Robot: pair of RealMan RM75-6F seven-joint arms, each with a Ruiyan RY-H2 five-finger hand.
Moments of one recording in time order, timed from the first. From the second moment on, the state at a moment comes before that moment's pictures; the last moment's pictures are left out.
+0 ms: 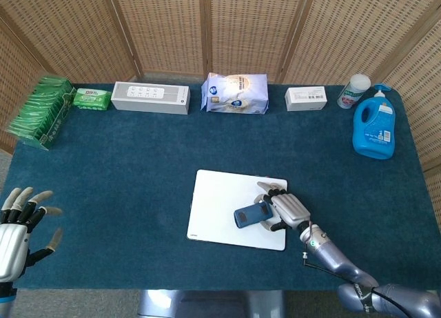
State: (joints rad) left arm 0.03 -1.09 0.00 -1.93 1.67 1.64 0.16; right arm 0.60 -1.48 0.07 -1.48 -1.33 0.85 0.13
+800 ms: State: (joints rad) left arm 0.04 -1.08 0.00 -1.93 1.67 1.66 0.16; right arm 0.64 -1.51 0.11 -1.43 -1.33 0.83 0.19
